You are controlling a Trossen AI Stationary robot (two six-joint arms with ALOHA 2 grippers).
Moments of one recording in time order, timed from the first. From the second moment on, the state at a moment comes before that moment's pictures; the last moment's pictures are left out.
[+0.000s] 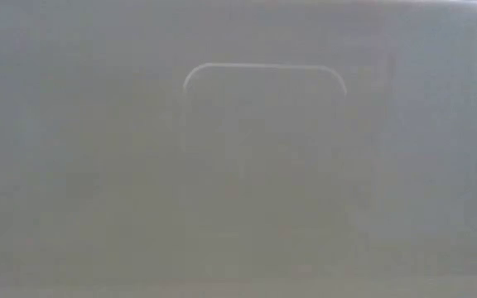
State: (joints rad) left arm -0.09 1.29 0.83 -1.30 -0.27 -0.82; right arm 0.03 1.46 0.64 0.56 -0.06 0.26
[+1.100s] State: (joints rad) left arm -0.89 1.55 1.09 -0.71 -0.27 -1.06; right arm 0.08 1.46 0.64 0.56 0.00 0.19
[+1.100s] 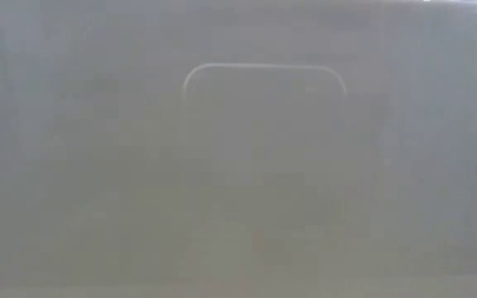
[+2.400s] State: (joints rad) left arm -0.97 1.77 1.00 -0.84 -0.33 -1.45; right arm 0.30 1.46 0.64 0.56 0.15 0.17
